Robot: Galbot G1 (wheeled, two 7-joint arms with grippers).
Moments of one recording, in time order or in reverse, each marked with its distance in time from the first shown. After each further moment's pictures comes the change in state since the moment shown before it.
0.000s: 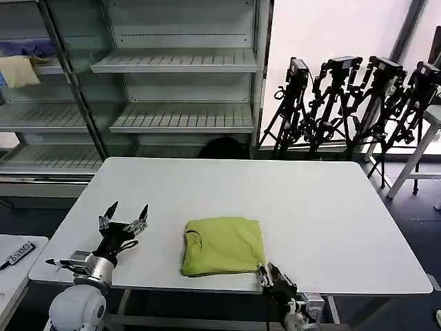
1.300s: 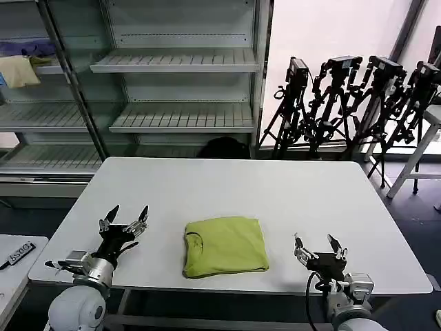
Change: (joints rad) left arm 0.012 0.008 0.000 -0.018 -0.108 0.038 -0.031; right arm 0.062 -0.049 0.198 0.124 -0.079 -0.032 -0.010
